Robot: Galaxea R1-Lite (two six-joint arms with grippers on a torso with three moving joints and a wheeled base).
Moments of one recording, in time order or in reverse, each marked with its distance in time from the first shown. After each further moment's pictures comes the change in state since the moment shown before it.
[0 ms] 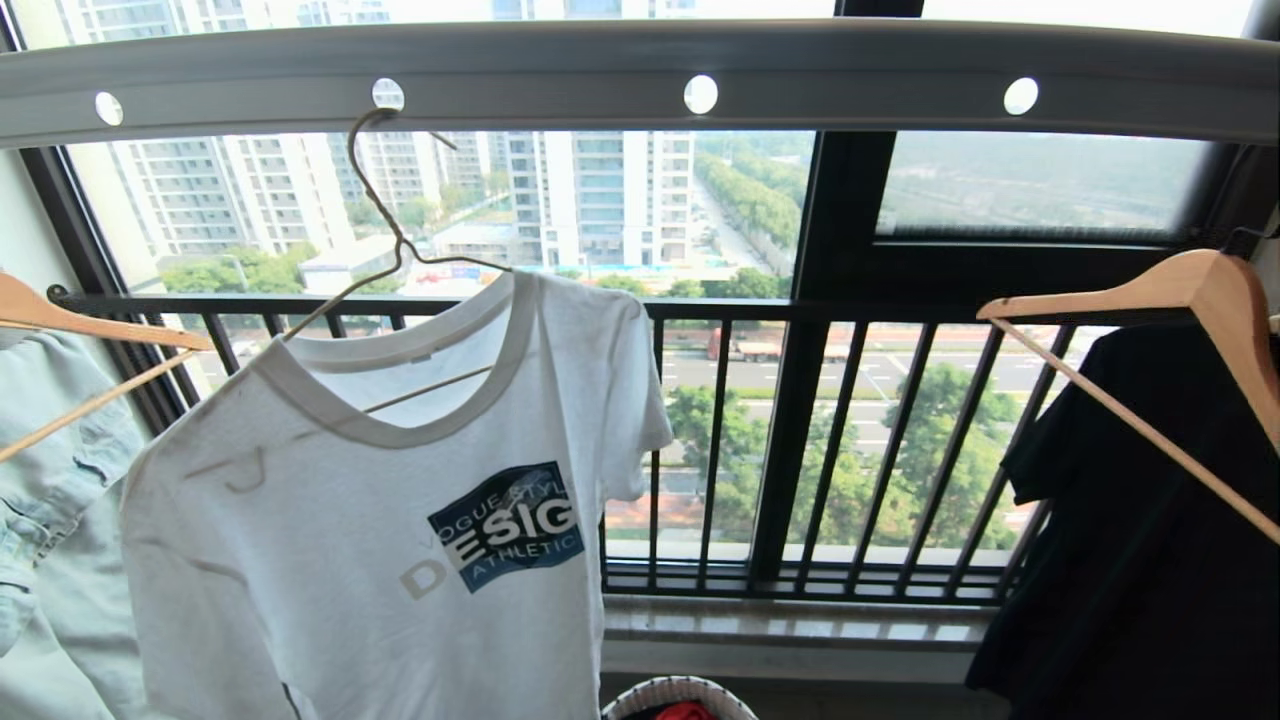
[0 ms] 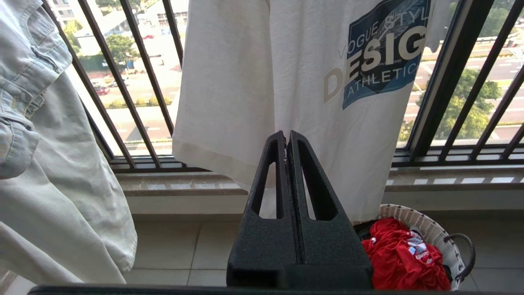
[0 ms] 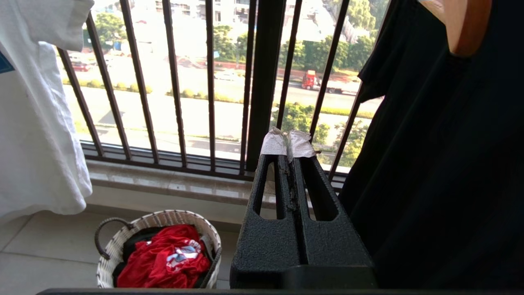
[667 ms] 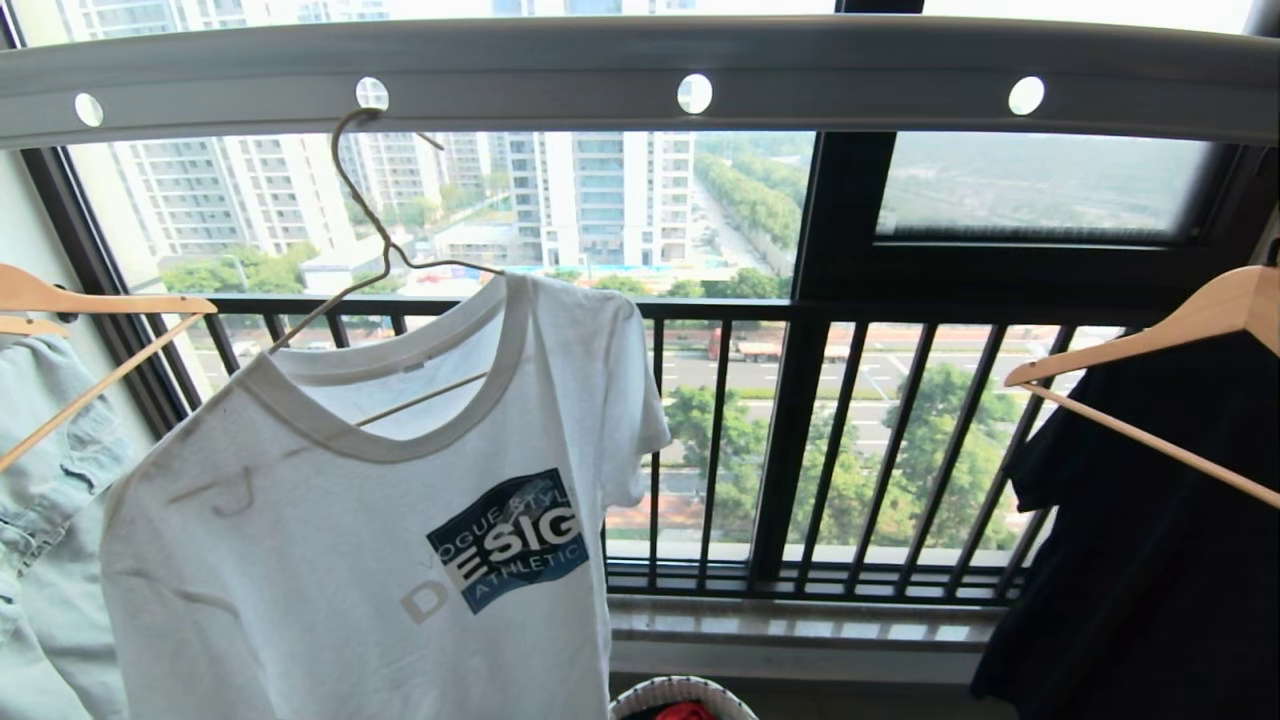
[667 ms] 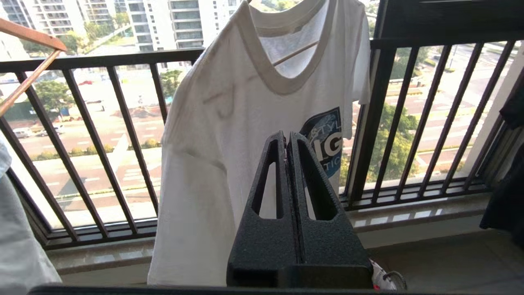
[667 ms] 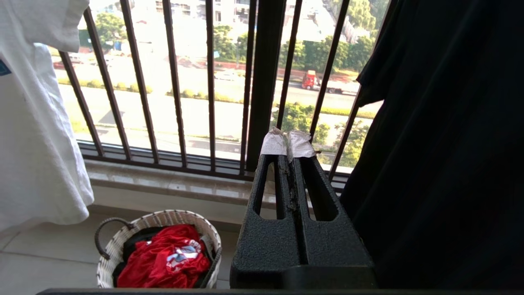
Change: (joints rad) left arm -0.002 0.242 -0.348 -0.052 -0.178 -0.072; right arm 0.000 0.000 0.000 0.000 0.000 0.000
